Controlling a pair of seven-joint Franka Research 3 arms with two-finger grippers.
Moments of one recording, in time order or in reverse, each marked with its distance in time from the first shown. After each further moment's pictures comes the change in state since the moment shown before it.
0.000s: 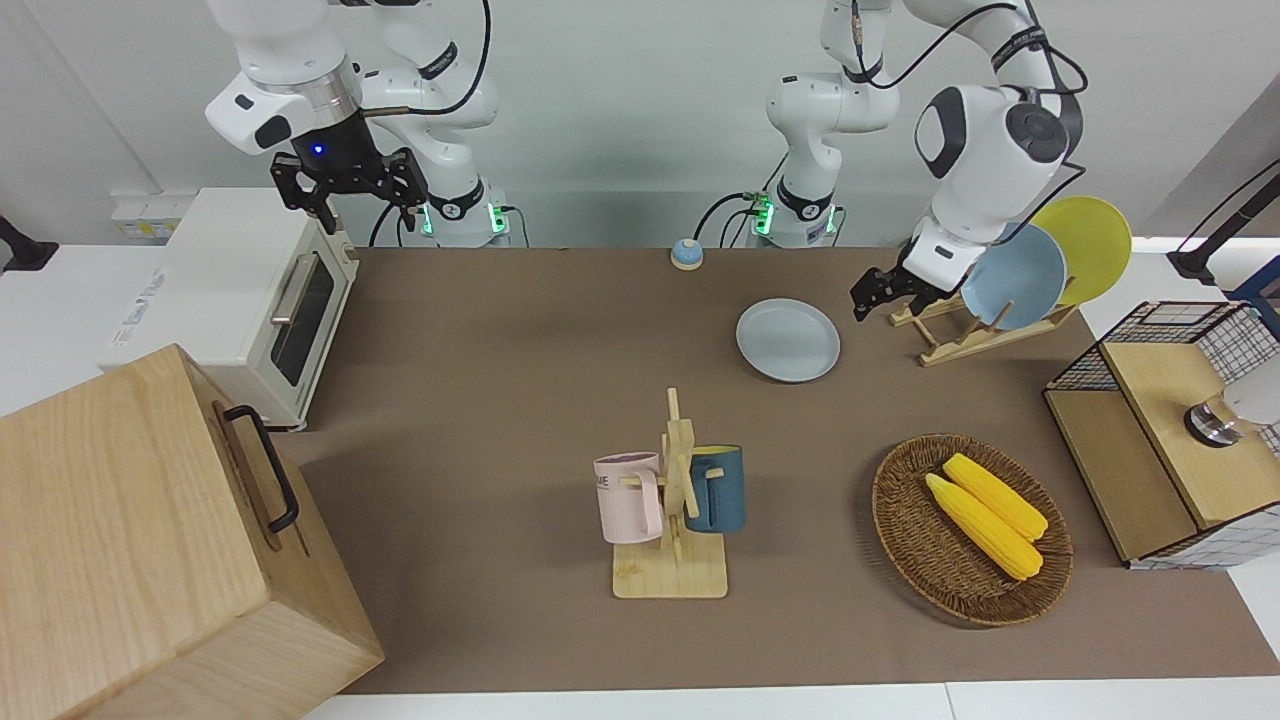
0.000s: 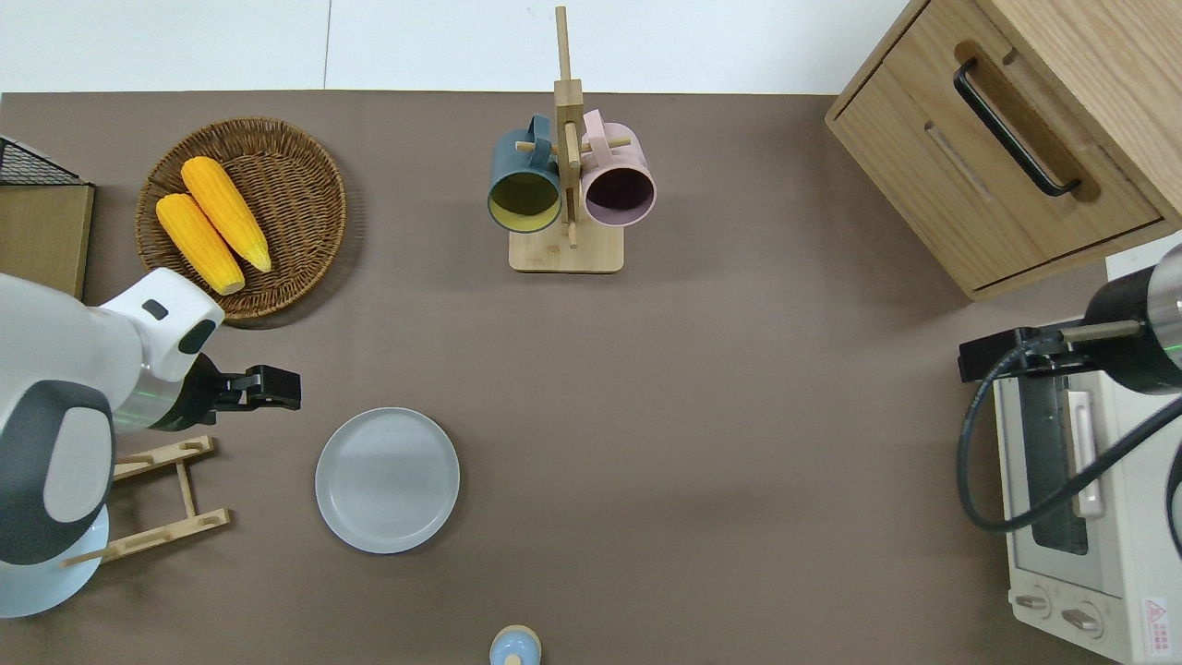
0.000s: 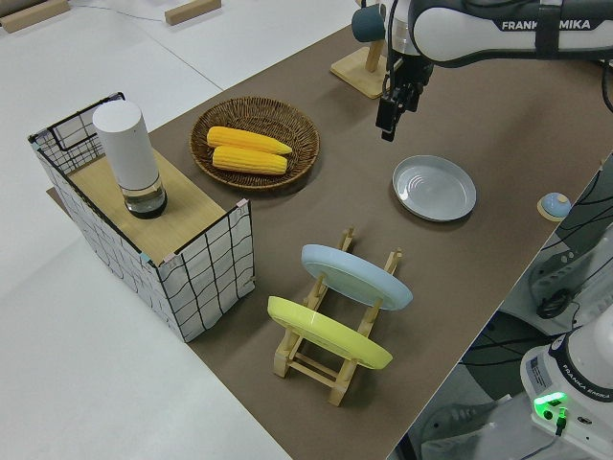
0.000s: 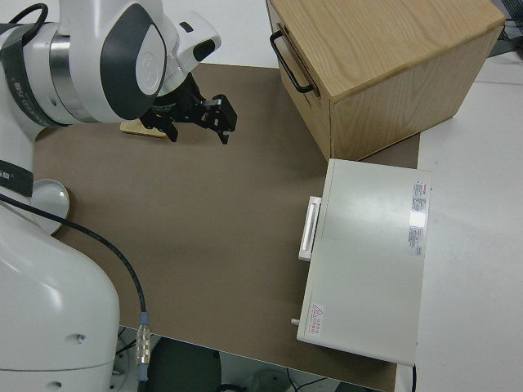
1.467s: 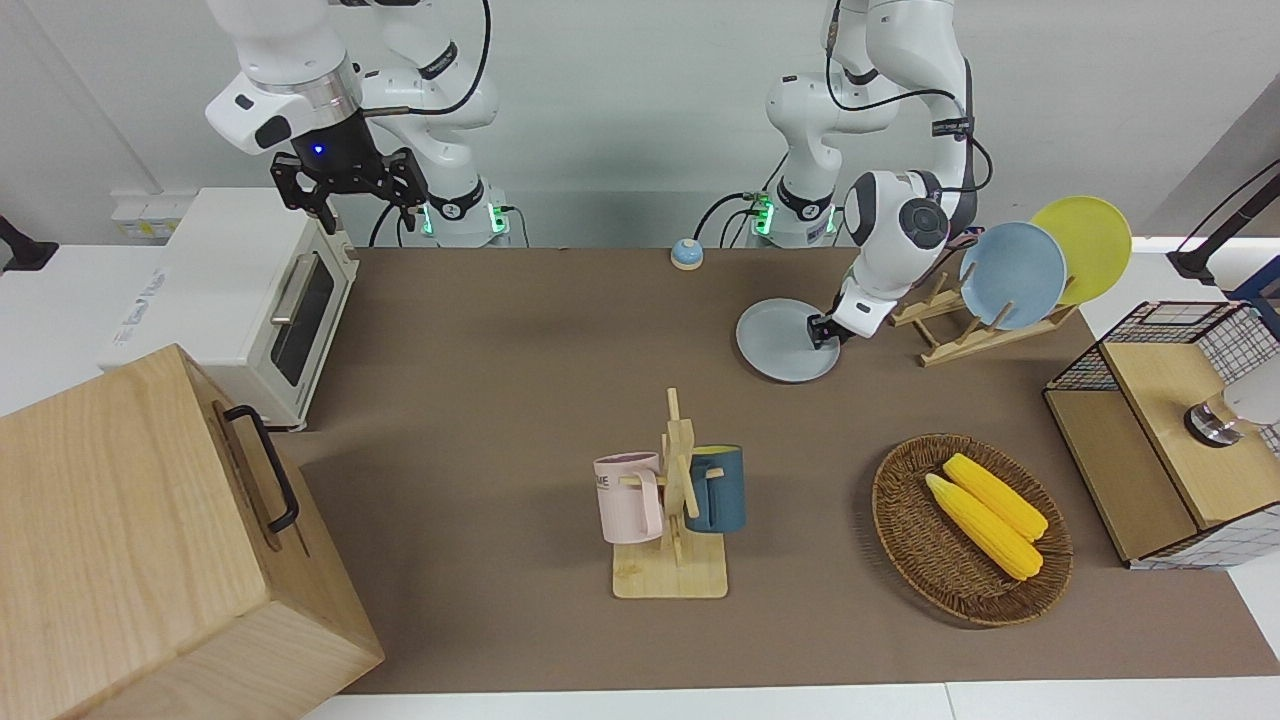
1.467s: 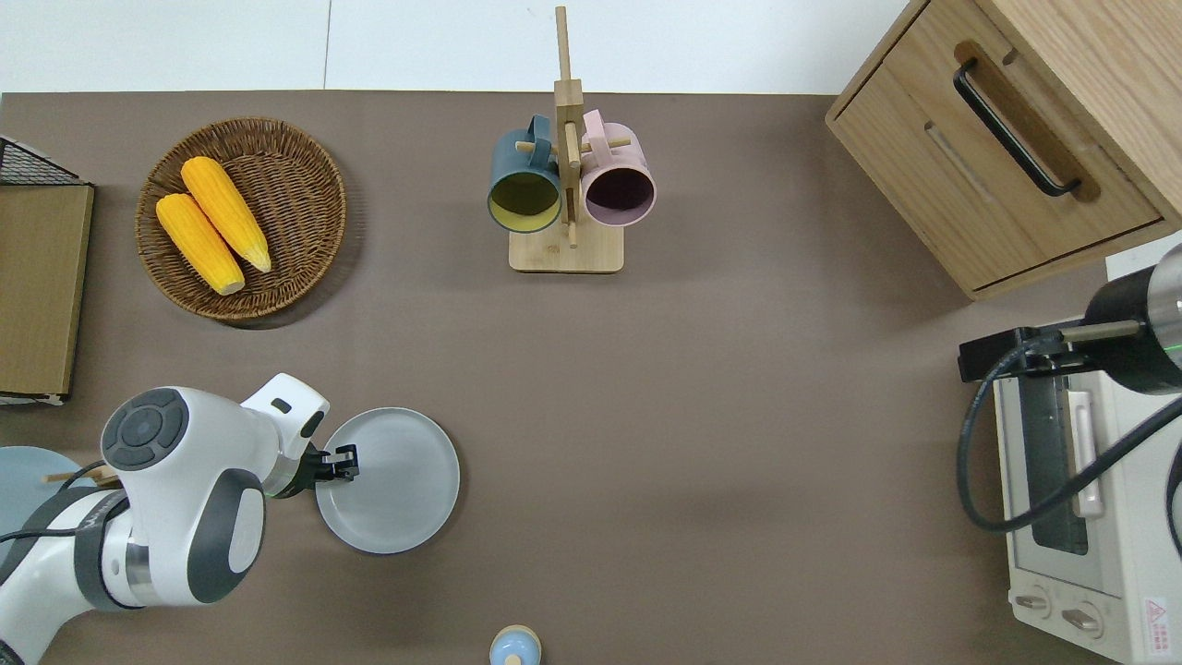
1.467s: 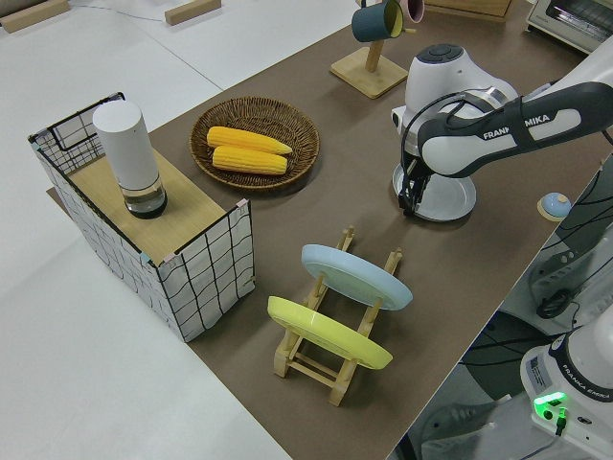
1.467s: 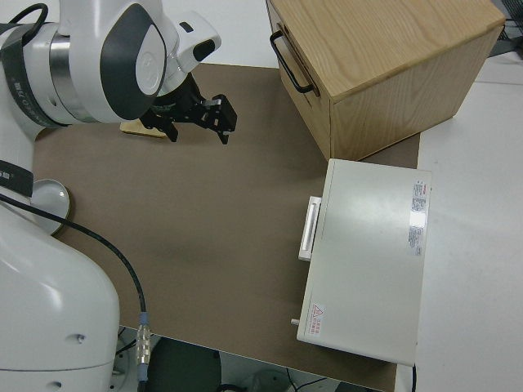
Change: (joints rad) left arm -0.018 0.037 -0.042 -0.401 -0.003 0.371 -0.085; right arm 0.000 0.000 0.000 0.000 0.000 0.000 0.000
